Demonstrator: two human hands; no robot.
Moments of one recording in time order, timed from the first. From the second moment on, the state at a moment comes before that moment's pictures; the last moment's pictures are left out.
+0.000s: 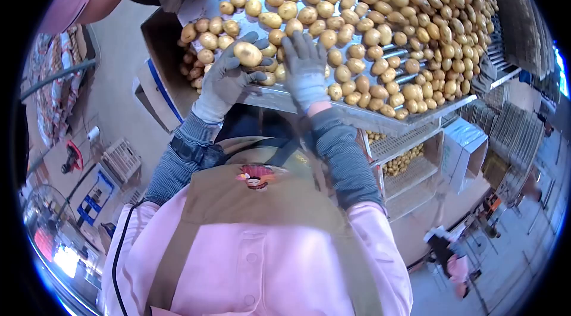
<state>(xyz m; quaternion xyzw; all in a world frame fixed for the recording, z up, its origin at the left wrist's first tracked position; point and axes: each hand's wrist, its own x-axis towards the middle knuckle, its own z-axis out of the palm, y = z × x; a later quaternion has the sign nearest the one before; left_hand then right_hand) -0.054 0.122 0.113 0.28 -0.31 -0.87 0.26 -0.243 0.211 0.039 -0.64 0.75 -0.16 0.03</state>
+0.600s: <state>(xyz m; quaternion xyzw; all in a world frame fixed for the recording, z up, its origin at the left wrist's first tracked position) 0.054 0.096 0.006 0.63 -0.41 -0.52 0.40 -0.207 0.192 0.080 -0.74 0.65 -0.04 0.16</state>
